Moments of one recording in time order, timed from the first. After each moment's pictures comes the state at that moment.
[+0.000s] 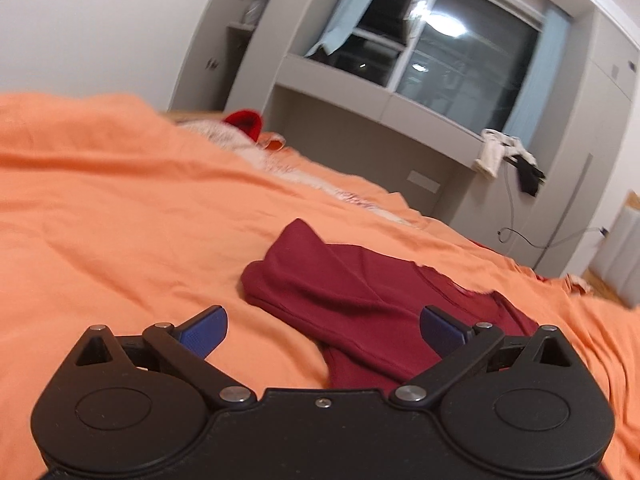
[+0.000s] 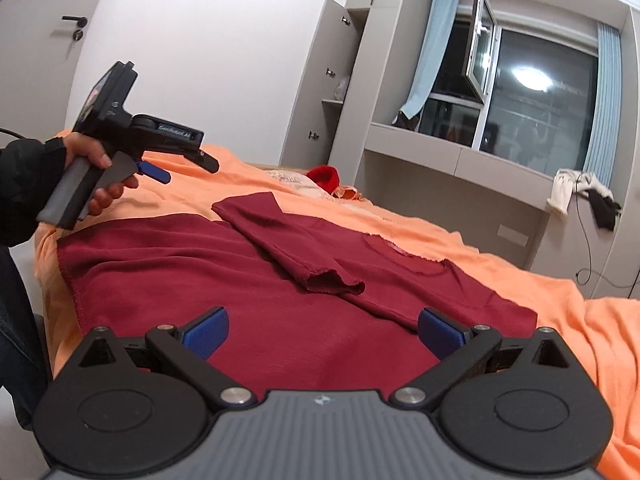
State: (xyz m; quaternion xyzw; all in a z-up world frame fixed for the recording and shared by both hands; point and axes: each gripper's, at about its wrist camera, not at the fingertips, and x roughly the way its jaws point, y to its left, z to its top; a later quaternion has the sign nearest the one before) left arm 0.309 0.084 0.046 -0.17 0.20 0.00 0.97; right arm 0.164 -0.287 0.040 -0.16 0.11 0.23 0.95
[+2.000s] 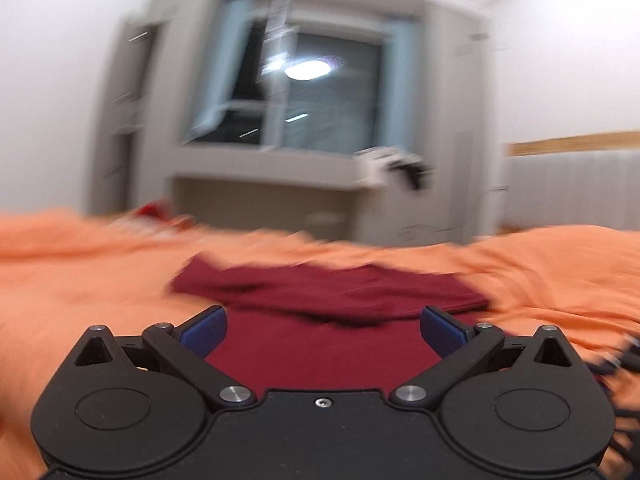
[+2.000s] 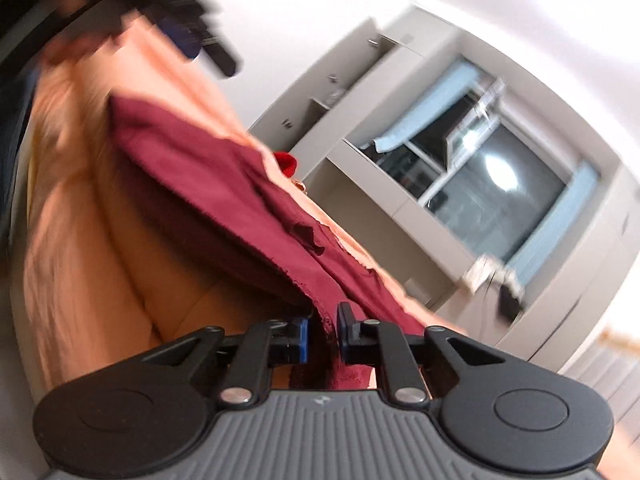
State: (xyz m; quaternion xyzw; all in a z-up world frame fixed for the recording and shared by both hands) left arm 0.111 0.011 0.037 -0.01 0.07 -0.16 0.98; right arm 0.073 -0.261 -0.028 -0.31 0.05 0.12 0.94
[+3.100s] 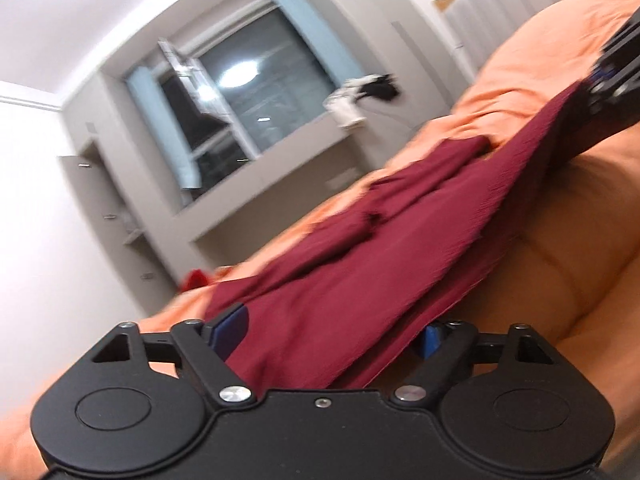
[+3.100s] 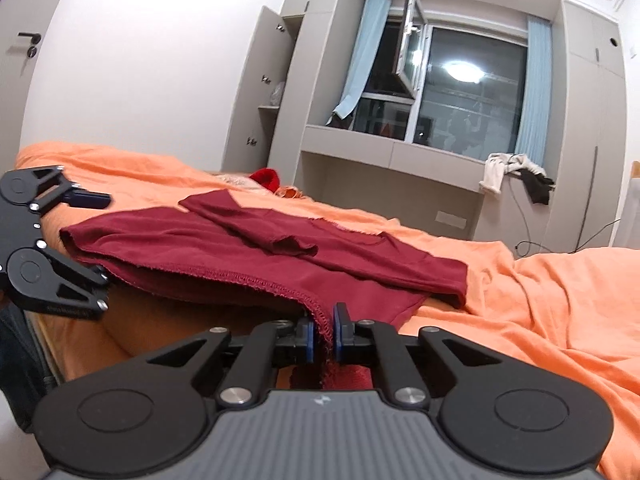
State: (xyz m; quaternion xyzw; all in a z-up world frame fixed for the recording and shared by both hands) left arm 0.103 -0.096 -0.038 0.31 0.08 -0.03 0.95; right arm 0.085 -0.317 0.015 -0.11 0.09 0.13 0.98
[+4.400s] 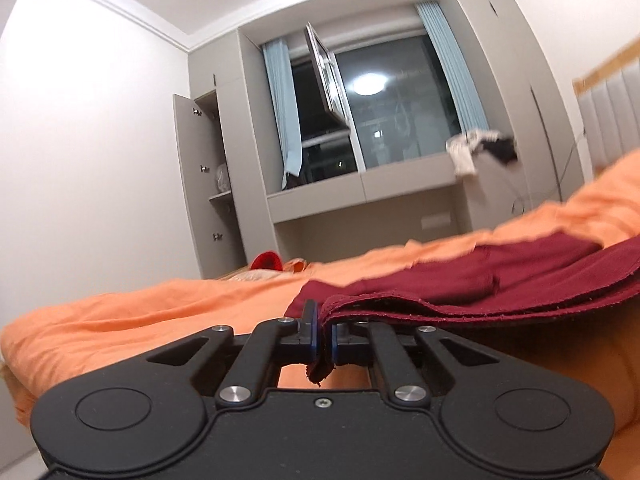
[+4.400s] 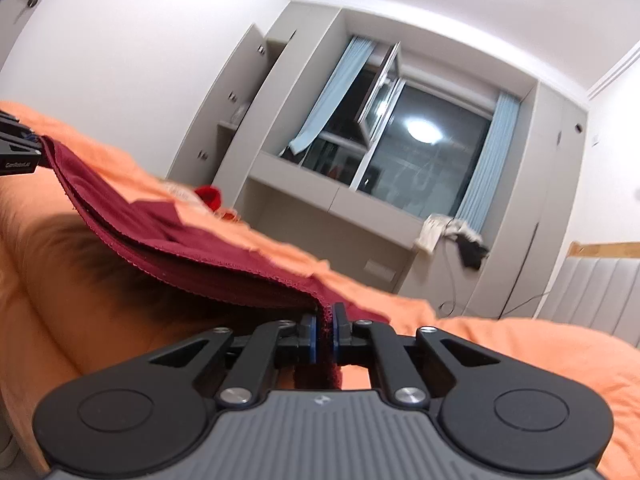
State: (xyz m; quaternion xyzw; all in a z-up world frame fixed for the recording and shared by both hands) left arm 0.079 -0.020 0.024 0.11 0.03 0.06 0.99; right arm 0.051 -0.298 0.025 -0.20 0.00 0.02 0.98
